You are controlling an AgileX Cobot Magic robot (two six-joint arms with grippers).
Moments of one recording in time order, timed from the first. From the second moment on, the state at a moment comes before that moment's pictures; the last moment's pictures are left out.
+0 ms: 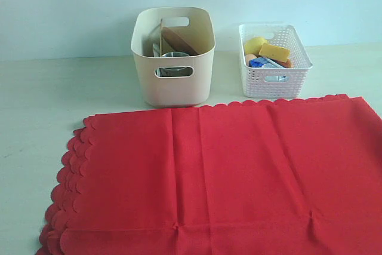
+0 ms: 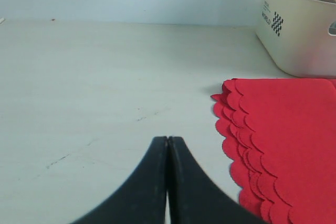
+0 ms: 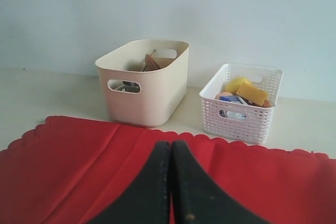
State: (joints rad) left arm -0.01 0.01 0.00 0.02 0.37 -0.06; right arm 0.33 0.00 -0.18 0.23 0.39 -0.19
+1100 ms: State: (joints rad) left arm -0.01 0.01 0.00 0.02 0.37 -0.06; right arm 0.33 0.00 -0.16 0.26 0.36 -0.18
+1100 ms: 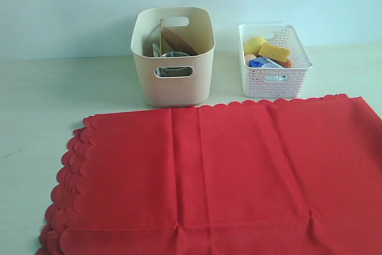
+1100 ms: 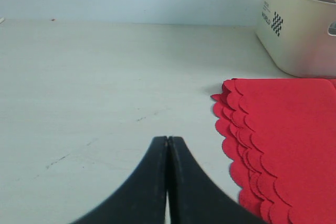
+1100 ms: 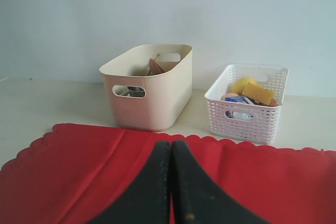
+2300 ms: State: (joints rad) left arm -0.01 0.01 0.00 0.02 0.37 -0.06; right arm 0.18 0.00 -0.08 0.01 0.34 0.01
